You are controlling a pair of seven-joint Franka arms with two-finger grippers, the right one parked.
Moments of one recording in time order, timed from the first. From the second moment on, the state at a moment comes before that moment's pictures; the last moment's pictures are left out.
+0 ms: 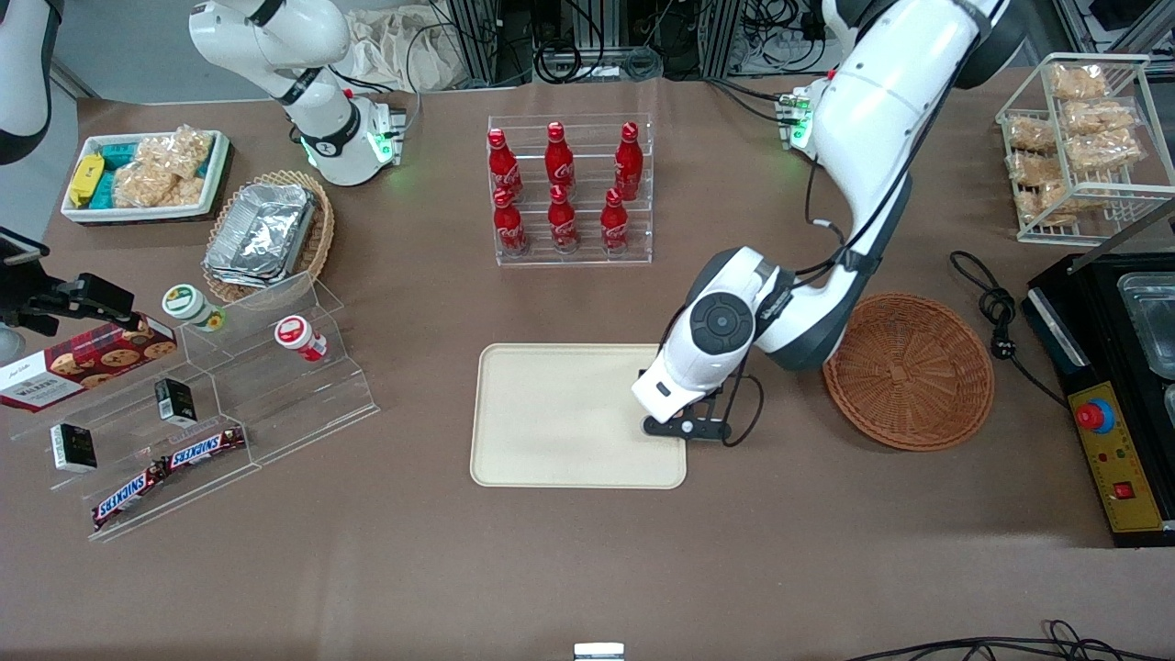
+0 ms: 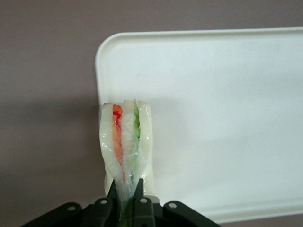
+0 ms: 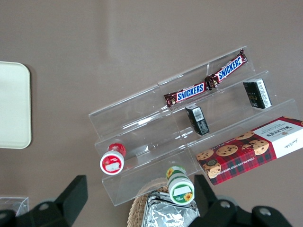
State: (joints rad) arm -0.33 0.72 -0.31 -1.51 0.14 2.26 -0.58
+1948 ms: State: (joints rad) arm 0.02 0.31 -0.22 -1.36 0.17 1.71 -0.13
